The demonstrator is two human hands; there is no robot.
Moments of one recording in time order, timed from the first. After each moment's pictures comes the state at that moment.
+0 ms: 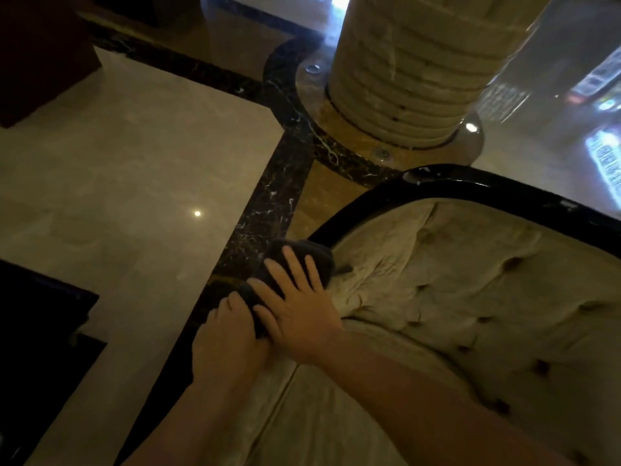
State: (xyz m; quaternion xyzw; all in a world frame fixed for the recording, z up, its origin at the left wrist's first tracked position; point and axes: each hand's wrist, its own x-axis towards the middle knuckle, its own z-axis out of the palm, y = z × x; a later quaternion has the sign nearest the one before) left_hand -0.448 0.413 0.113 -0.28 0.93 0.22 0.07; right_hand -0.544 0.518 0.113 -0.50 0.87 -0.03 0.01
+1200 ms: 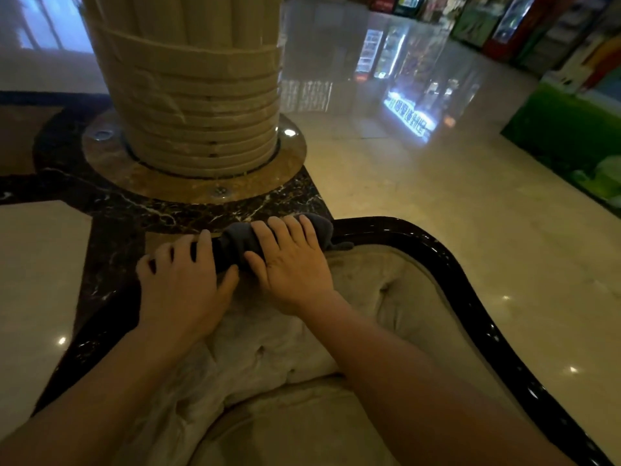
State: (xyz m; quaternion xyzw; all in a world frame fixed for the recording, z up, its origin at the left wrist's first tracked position) left_hand -0.747 0.591 0.249 0.04 0.99 0.09 -0.04; right_hand -0.772 0.762 0.223 -0.14 0.97 -0.07 -0.16
